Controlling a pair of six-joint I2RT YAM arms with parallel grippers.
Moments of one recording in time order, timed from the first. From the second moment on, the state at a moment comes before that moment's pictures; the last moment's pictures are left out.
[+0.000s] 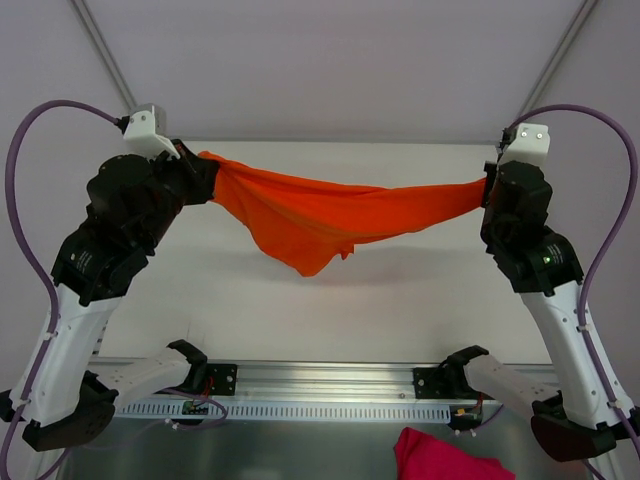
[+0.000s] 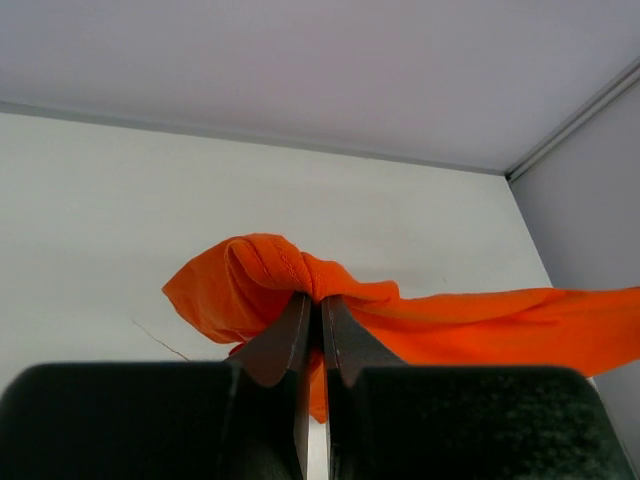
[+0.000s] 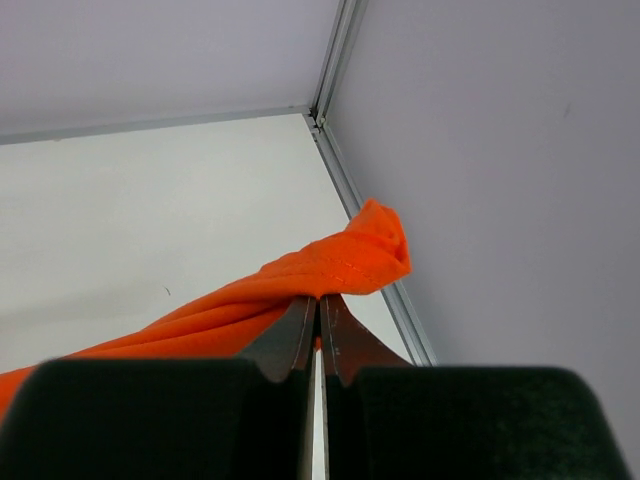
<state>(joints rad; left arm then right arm) -0.55 1.00 1.61 -0.78 -0.33 -0.41 0.39 0.98 1.39 -0.65 0.77 -0.05</state>
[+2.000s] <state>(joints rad) -0.55 0.85 1.15 -1.11 -0.22 -0.56 0.39 0.75 1.15 -1.04 0.46 0.22</state>
